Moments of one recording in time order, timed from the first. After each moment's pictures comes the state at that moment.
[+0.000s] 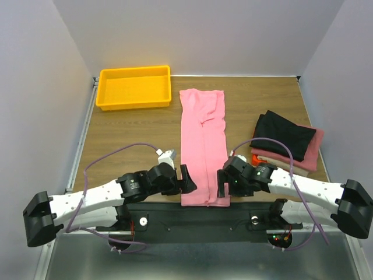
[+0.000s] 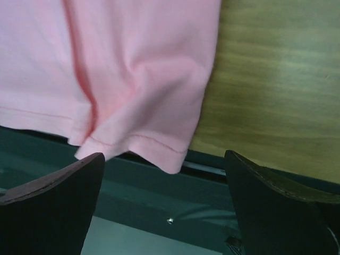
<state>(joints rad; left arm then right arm) -1.08 0.93 0.50 -0.31 -0.13 -1.06 0.98 1.08 0.63 -0.71 0.09 0.92</state>
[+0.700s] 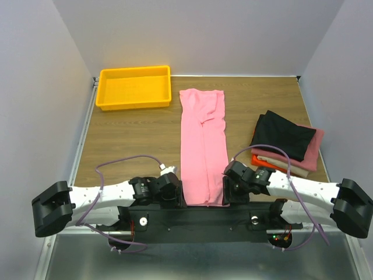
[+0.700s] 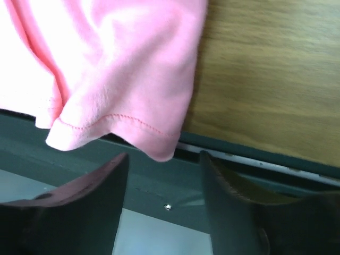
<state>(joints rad) -1.17 1.02 0.39 -0.35 0.01 -1.17 0.98 1.08 0.53 -0.69 -0.09 0.98</state>
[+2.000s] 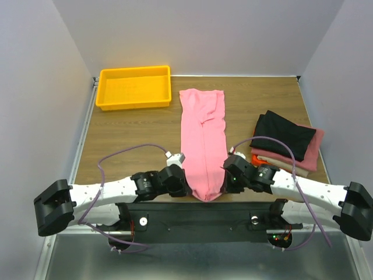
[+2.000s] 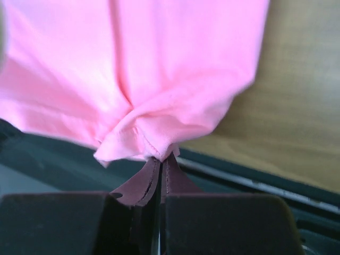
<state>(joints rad) -1.16 1.06 0.46 -0.20 -0.08 -1.06 0.98 1.04 0.55 -0.59 0.02 0.98</state>
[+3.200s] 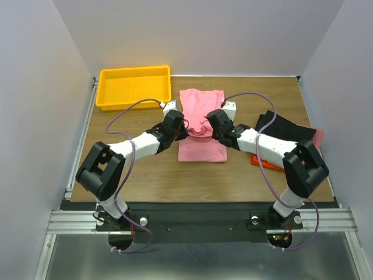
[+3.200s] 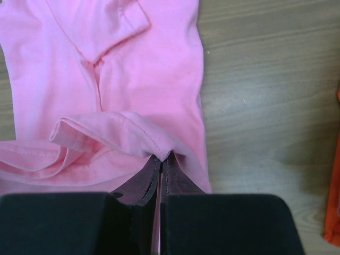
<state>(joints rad) -0.65 1.60 0.95 0.03 -0.21 -0.74 0.70 1.63 1.09 -0.29 0.60 0.65</state>
